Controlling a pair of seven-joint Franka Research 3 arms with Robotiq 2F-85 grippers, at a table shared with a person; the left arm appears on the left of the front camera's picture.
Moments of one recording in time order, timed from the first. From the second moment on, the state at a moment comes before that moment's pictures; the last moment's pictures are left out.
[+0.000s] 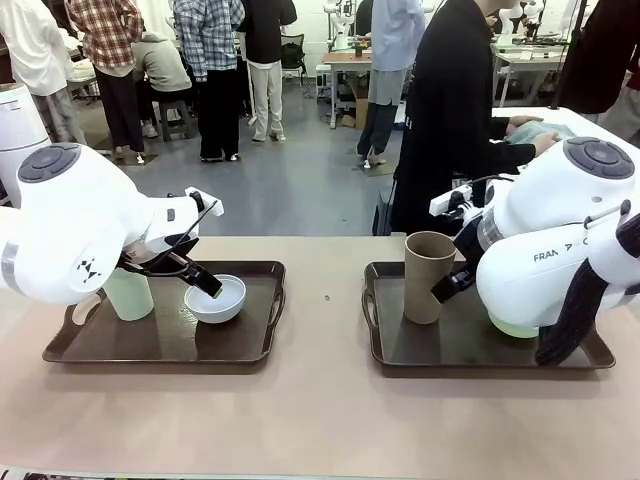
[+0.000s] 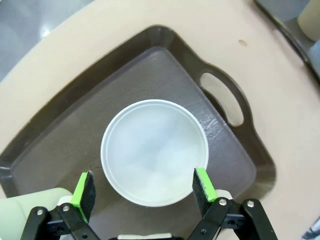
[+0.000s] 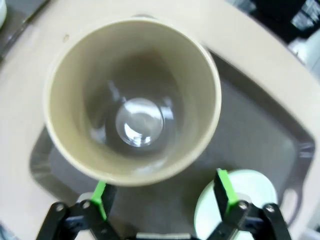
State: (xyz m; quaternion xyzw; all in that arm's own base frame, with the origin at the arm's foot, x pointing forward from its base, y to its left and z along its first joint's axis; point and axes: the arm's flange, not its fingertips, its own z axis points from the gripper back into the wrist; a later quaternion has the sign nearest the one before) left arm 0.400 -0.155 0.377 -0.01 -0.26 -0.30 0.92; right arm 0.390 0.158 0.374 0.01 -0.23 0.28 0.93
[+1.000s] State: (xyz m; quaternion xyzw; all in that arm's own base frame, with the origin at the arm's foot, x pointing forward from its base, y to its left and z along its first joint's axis) left arm 0.345 -0.105 0.434 -0.09 -0.10 -0.28 0.95; right arm 0.307 0.102 0.465 0.03 -0.08 0.19 0.98
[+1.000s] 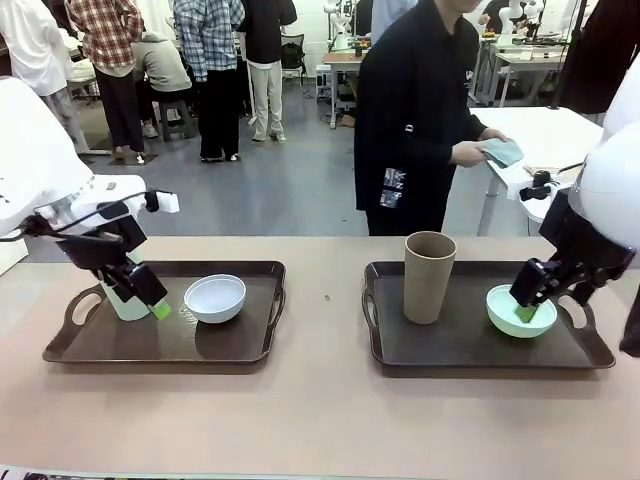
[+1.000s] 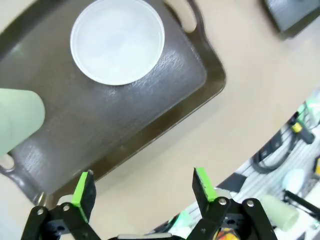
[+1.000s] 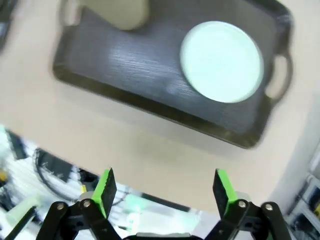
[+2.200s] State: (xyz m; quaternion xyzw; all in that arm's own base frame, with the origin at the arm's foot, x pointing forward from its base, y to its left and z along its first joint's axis) left arm 0.348 -0.014 0.486 -0.68 -0.21 -0.10 0.70; right arm 0.292 0.005 0.477 0.67 -0.06 0.27 0.69
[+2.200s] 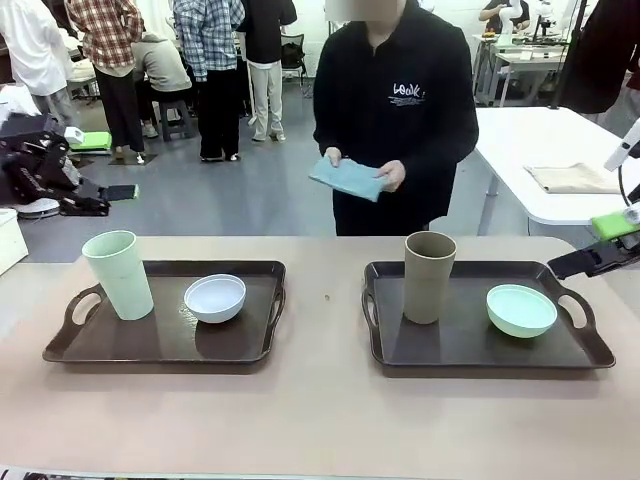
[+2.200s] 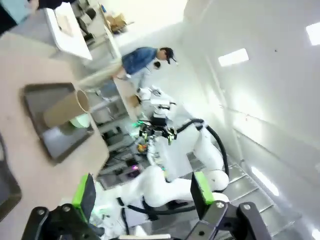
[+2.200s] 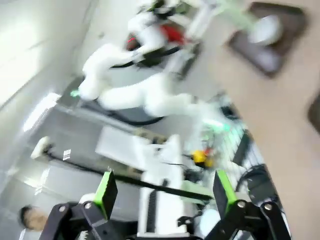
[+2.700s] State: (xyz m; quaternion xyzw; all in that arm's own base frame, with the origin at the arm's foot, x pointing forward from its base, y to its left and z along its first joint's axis) left arm 0.364 -0.033 0.437 -0.64 -0.12 -0.10 0.75; right arm 0.308 -0.003 0.450 0.72 -0.02 0.20 0.67
